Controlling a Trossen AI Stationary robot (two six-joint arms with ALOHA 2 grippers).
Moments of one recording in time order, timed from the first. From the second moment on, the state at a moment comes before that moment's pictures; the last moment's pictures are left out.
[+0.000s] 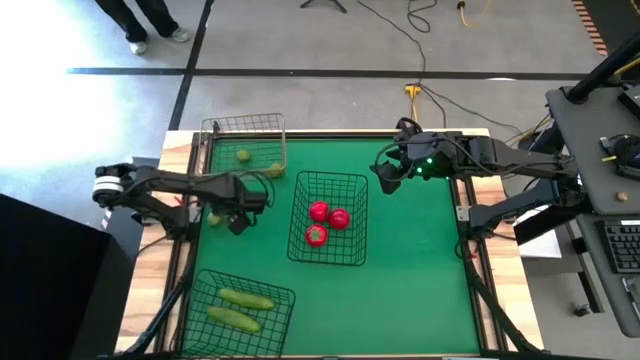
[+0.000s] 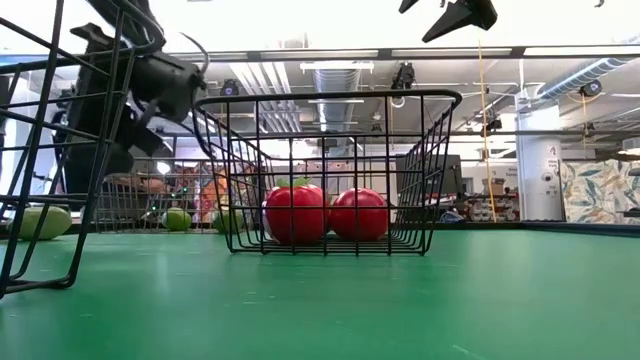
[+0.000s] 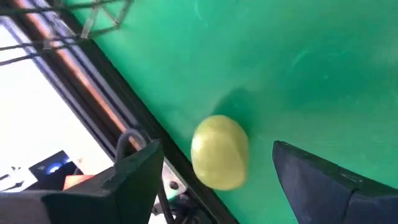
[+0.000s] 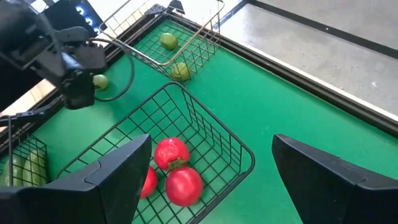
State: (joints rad) left arm 0.14 1.39 0.77 -1.27 -0.26 -0.77; right arm -0.09 1.24 1.42 -0.89 0.34 0.63
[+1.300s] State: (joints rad) left arm -0.18 1.60 0.78 -1.42 -0.30 -1.02; right arm -0.12 1.24 1.42 -0.91 0.34 0.60
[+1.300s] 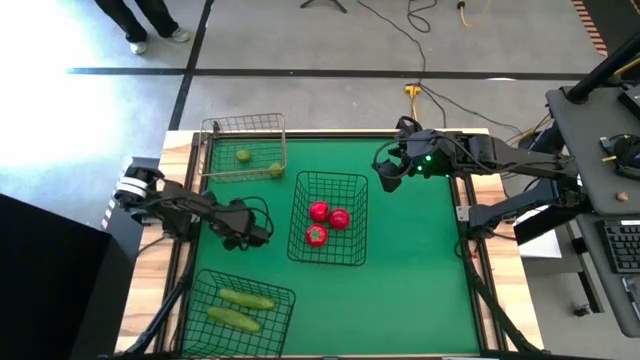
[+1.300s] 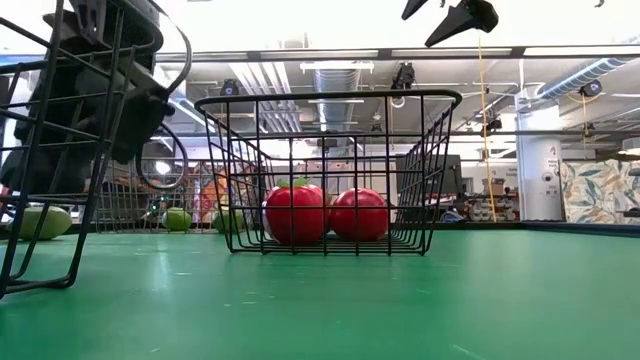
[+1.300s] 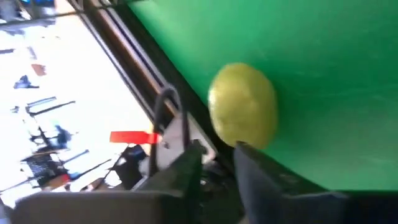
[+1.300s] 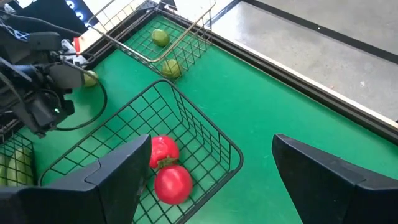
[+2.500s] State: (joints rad) left arm -0.02 1.64 0.79 -1.26 -0.32 -0.85; right arm -0.12 1.24 1.42 -0.91 0.33 0.62
